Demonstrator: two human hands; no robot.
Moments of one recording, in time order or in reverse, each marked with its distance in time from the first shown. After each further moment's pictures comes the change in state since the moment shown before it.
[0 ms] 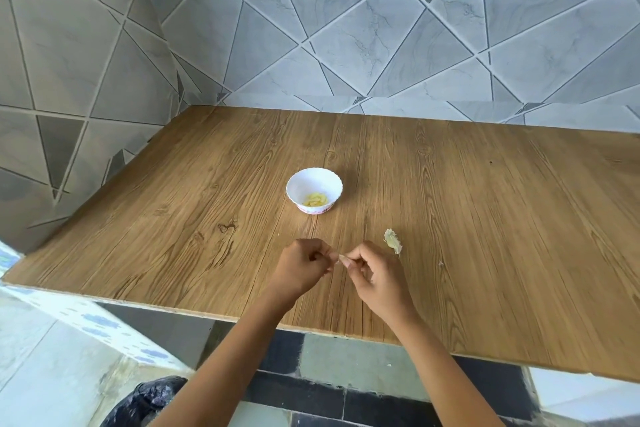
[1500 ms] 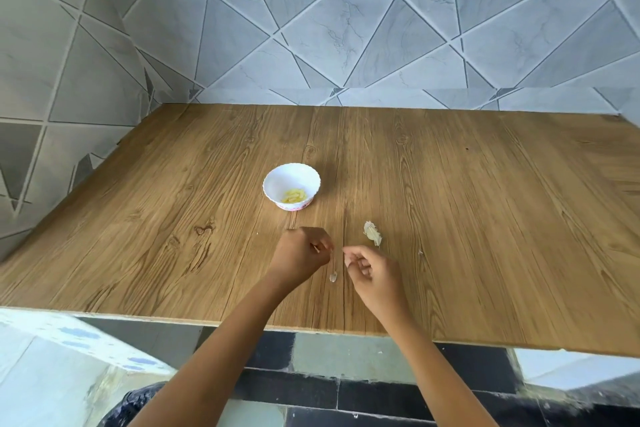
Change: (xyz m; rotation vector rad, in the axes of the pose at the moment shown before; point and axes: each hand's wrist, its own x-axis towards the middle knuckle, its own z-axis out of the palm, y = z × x) left_hand 0.024 0.009 0.020 0.310 -0.034 0.229; right_hand -0.019 0.008 -0.011 0.046 0.040 0.365
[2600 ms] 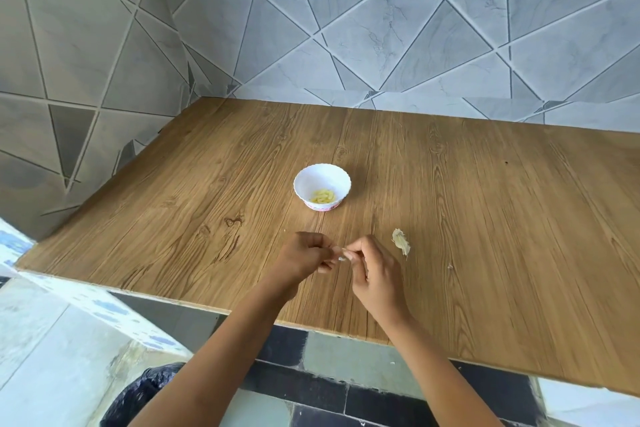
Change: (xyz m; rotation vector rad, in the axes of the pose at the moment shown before) left_hand -0.019 -0.007 -0.026 -0.646 -0.045 -0.430; right_hand 0.020 -0.017 0.029 -0.152 0.089 -0.441
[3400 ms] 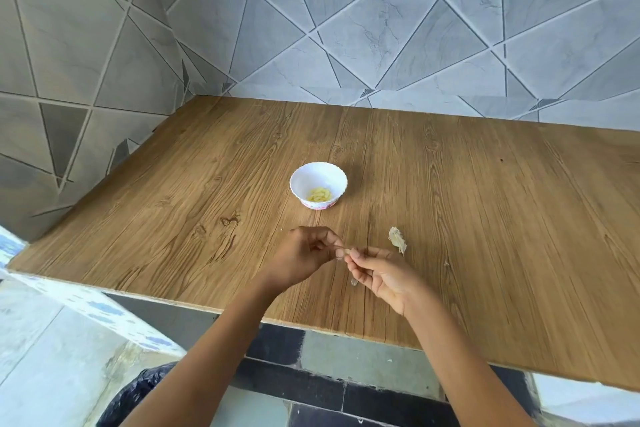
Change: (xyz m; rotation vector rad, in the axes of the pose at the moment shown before) left_hand 0.009 -0.009 -0.008 0.238 -0.141 0.496; right_hand 0.024 -0.009 -0.034 1.210 -0.330 1.223
